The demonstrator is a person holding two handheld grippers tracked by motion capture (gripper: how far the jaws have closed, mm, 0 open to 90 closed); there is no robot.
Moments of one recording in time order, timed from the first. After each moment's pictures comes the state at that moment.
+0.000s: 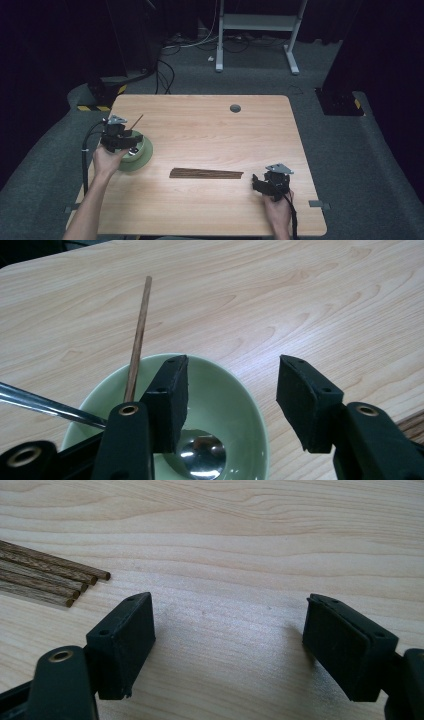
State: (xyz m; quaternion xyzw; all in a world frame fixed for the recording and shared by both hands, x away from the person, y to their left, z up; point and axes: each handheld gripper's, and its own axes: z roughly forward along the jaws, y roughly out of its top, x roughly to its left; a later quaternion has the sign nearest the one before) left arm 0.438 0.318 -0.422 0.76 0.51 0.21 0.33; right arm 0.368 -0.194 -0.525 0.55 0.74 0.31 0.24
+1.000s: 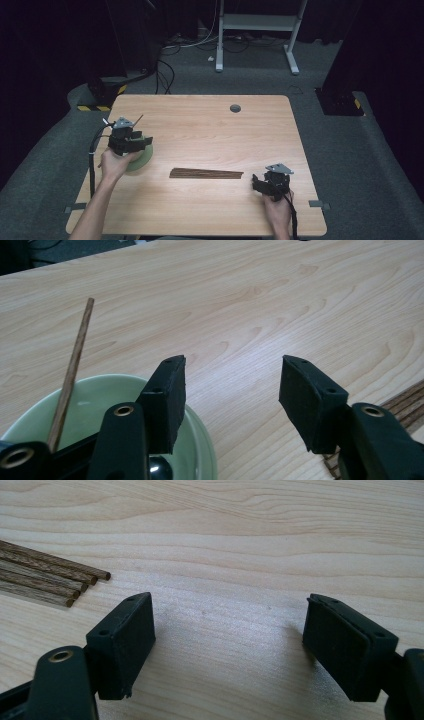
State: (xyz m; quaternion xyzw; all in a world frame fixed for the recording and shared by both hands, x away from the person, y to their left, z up) left arm 0.428 0.293 -0.421 0.77 0.48 0.19 0.38; right arm 0.368 -0.194 -0.524 0.55 0.74 0.31 0.24
